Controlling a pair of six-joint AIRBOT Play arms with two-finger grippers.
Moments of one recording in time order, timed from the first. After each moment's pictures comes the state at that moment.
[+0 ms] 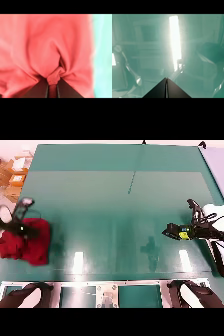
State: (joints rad) left arm 0.10 -1.00 0.86 1.63 -1.20 -1.29; right arm -0.19 -0.83 0.62 -1.08 1.16 1.46
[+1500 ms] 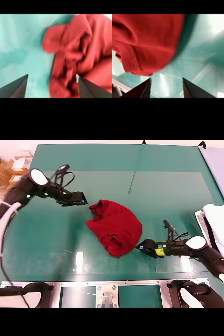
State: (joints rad) left arm -0.15 -1.52 1.29 0.97 -1.03 -1.36; right arm 0.12 -0.84 0.28 -0.63 0.92 1.46
